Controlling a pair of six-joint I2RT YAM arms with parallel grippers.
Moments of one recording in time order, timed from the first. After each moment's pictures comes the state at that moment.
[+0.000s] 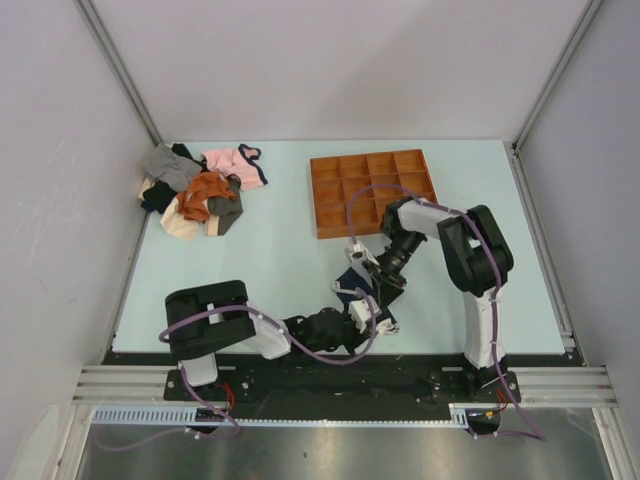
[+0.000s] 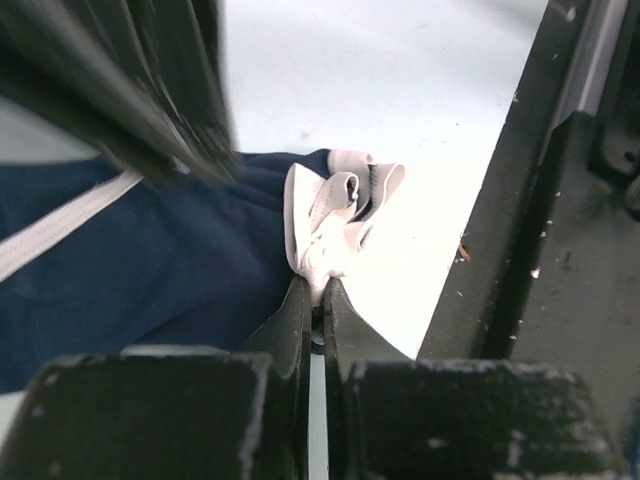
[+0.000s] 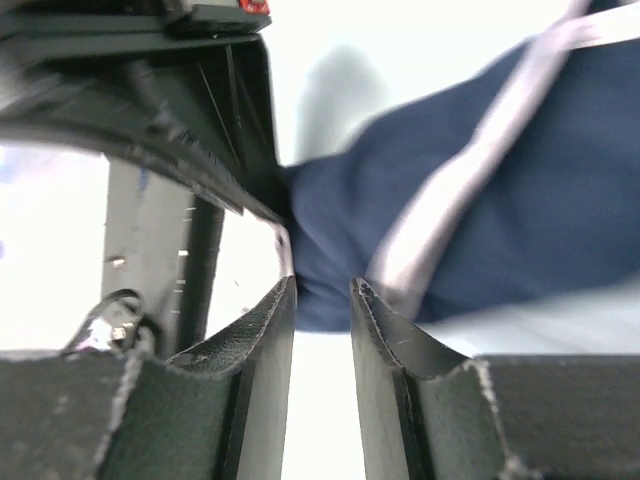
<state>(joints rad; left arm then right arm) -1.29 1.77 0.49 0.88 -0.10 -0.18 0.46 2.11 1.36 -1.38 -0.86 -1.40</state>
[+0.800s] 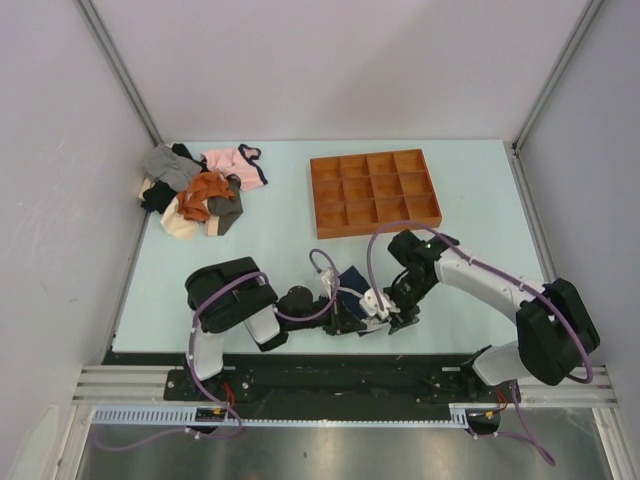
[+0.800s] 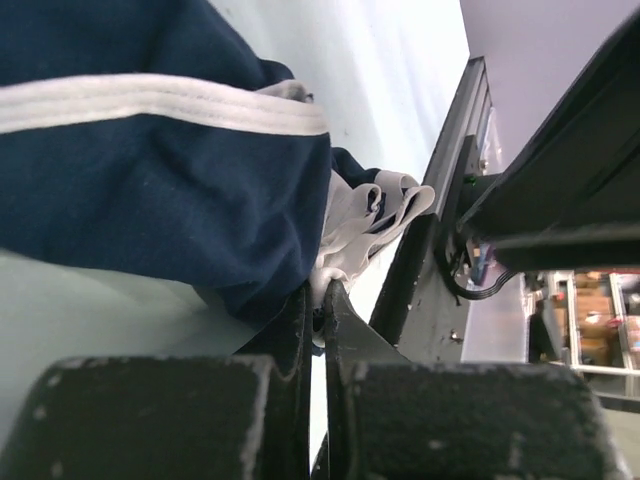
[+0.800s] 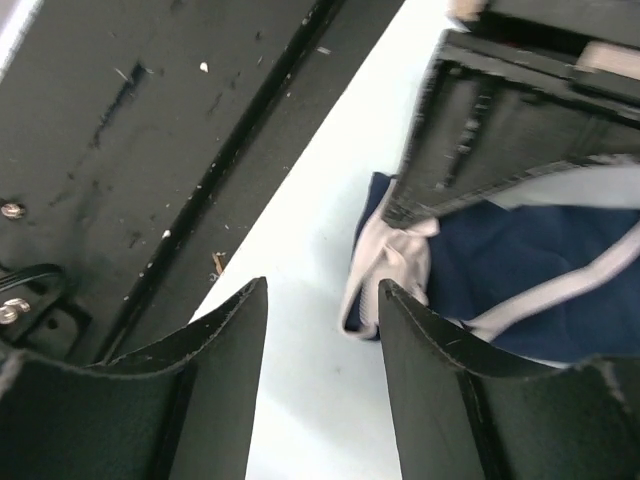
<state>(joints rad) -0.97 1.96 0.35 1.30 0.33 -0.98 0.60 1.43 0.93 -1.07 -0.78 -1.57</state>
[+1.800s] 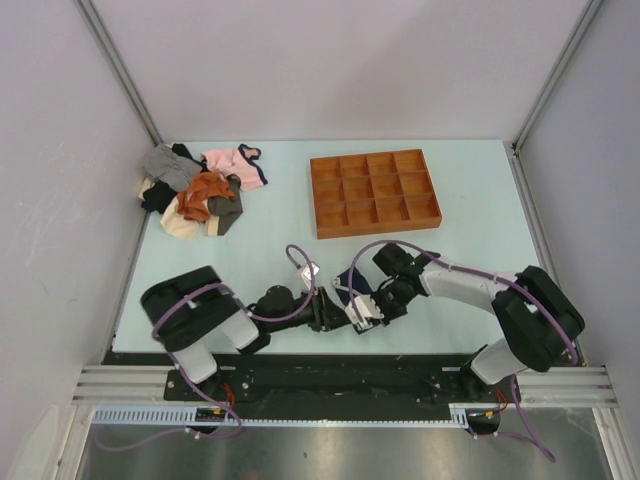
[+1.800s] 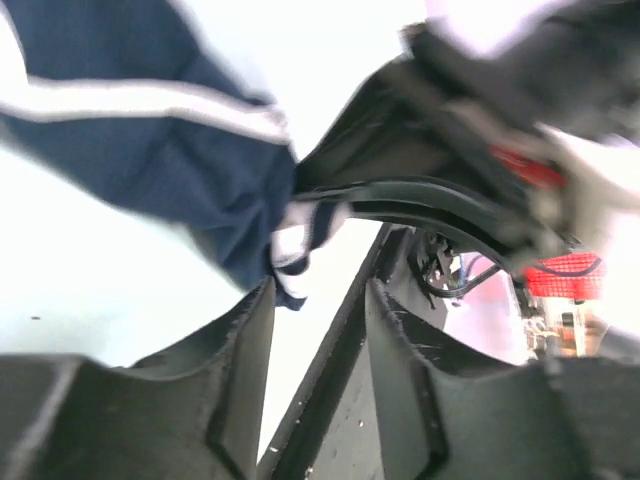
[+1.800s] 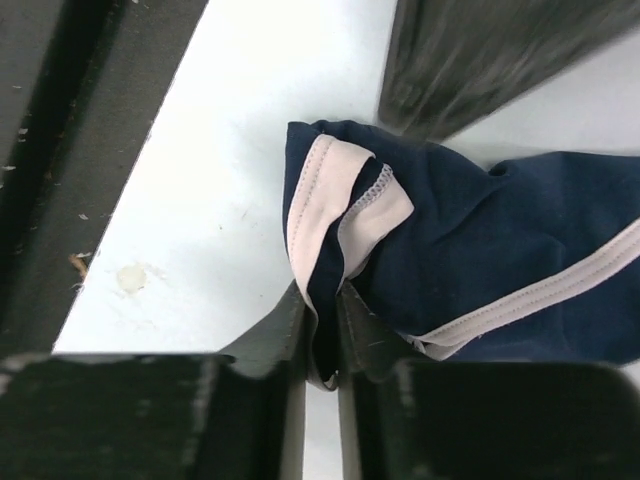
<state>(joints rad) -0.92 1.72 0.23 1.23 0.29 -0.99 0.71 1.50 0.77 -0.62 -0.53 -1.37</state>
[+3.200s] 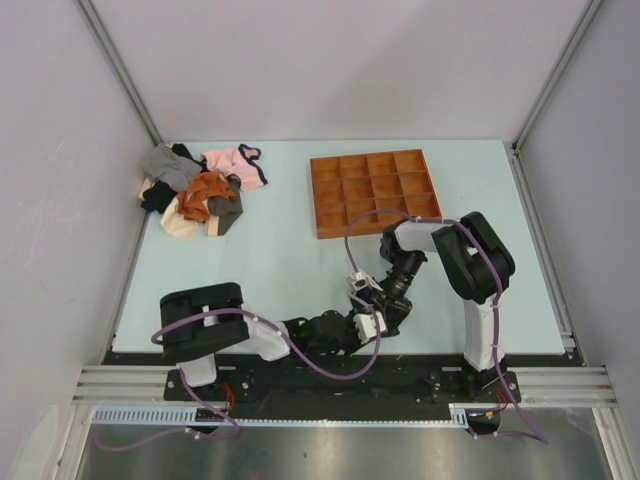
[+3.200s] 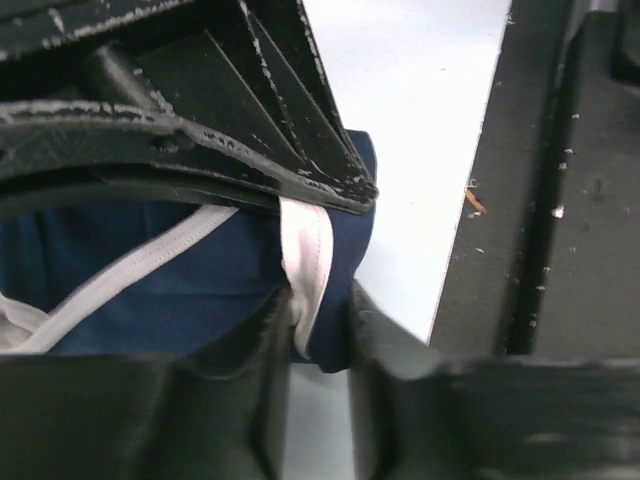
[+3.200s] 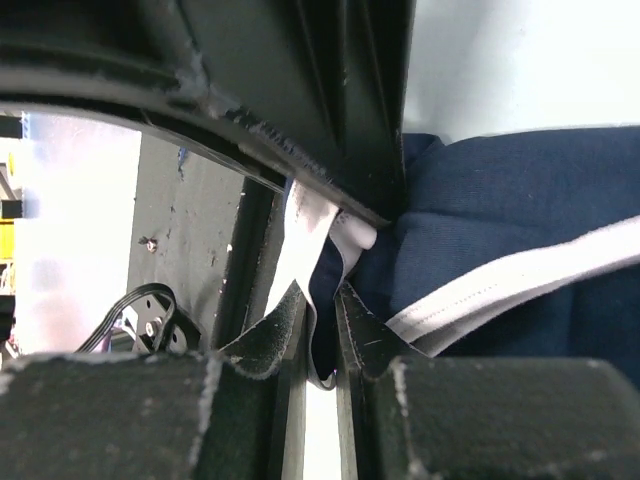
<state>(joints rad) -1.31 1.73 0.48 0.84 -0.05 0.06 0.51 2.04 1.16 -1.31 -0.85 -1.44</state>
